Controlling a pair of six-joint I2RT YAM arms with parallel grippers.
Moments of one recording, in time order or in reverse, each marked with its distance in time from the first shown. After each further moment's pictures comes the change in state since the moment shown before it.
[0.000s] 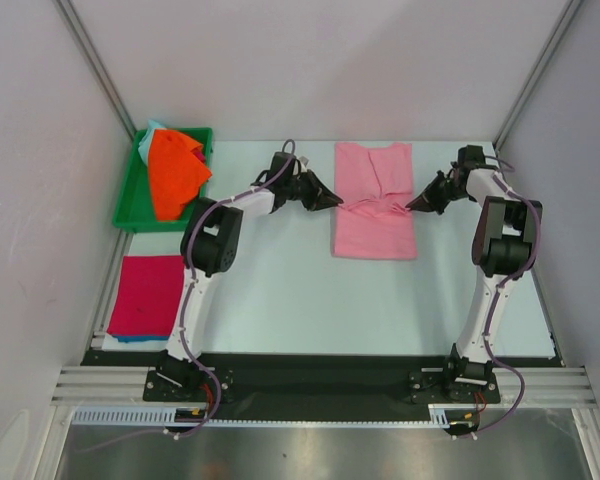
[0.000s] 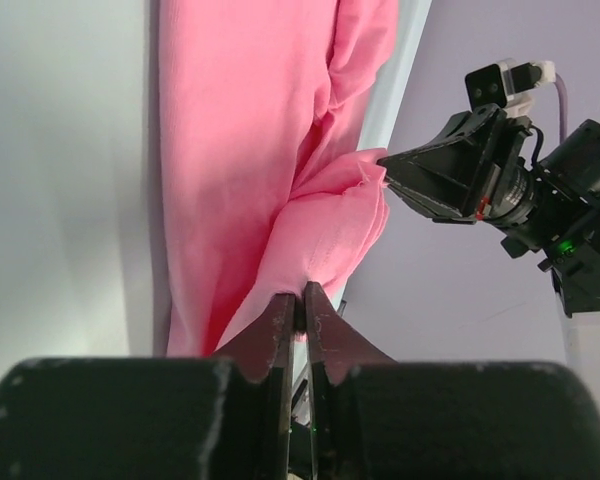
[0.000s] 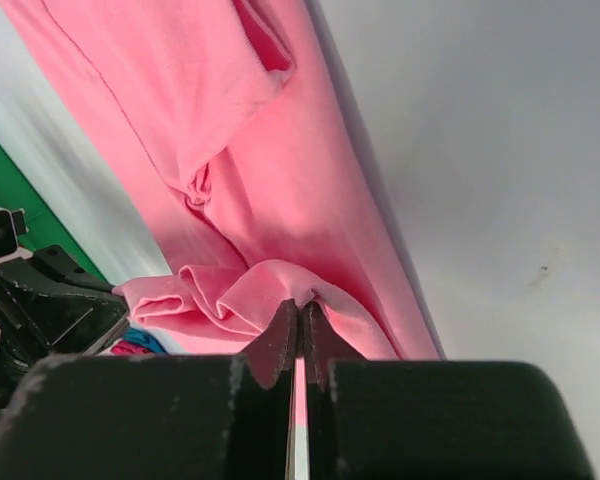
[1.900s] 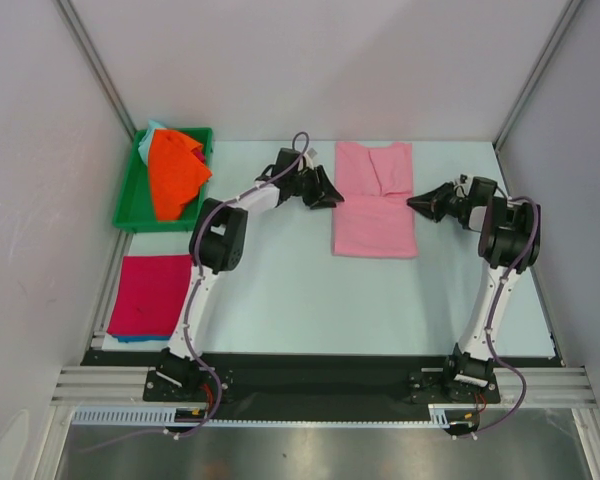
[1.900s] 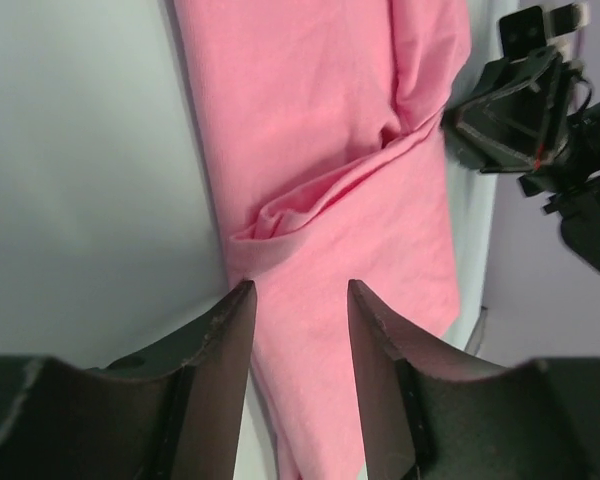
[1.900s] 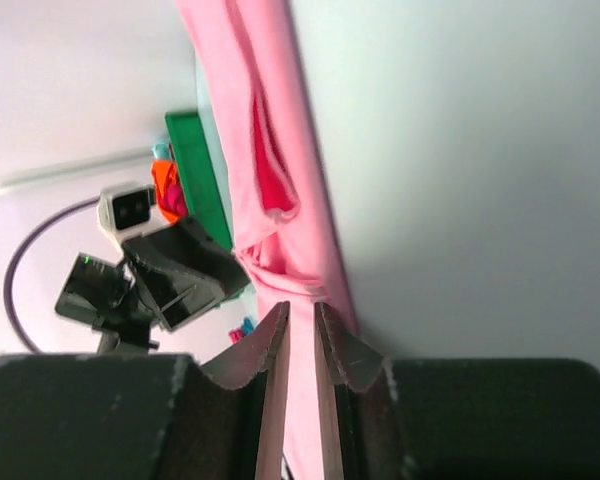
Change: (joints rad) left arm -0.002 0.125 0.215 -0.149 -0.071 0.396; right arm -0.105 0.166 -0.308 1.010 -0.417 0.375
